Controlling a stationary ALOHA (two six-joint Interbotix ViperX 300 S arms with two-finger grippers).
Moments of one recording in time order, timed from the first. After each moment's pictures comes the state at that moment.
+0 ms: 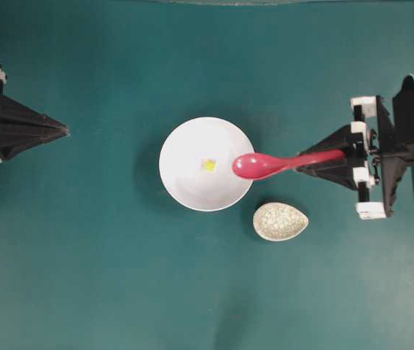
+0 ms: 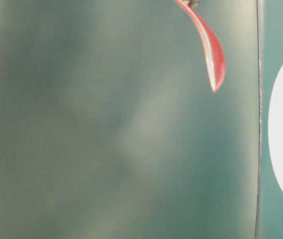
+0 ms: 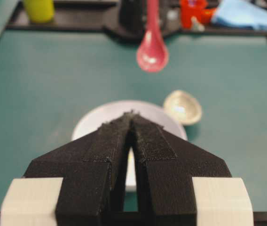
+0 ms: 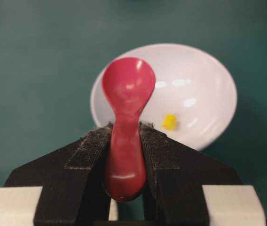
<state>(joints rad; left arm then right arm) 0.03 -0.96 1.17 0.01 -0.14 0.00 0.06 -0.55 1.10 0.33 -0.29 -0.16</state>
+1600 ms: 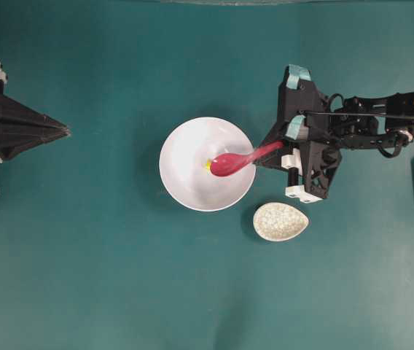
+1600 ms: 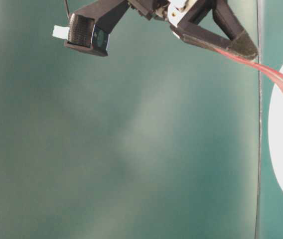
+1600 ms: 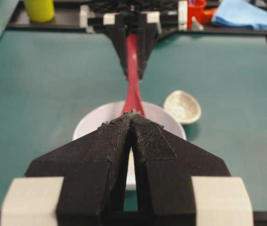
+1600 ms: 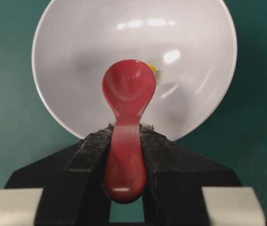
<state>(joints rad) 0.03 -0.96 1.17 0.01 -0.14 0.00 -0.08 -0.20 0.76 0.30 0.22 -0.16</state>
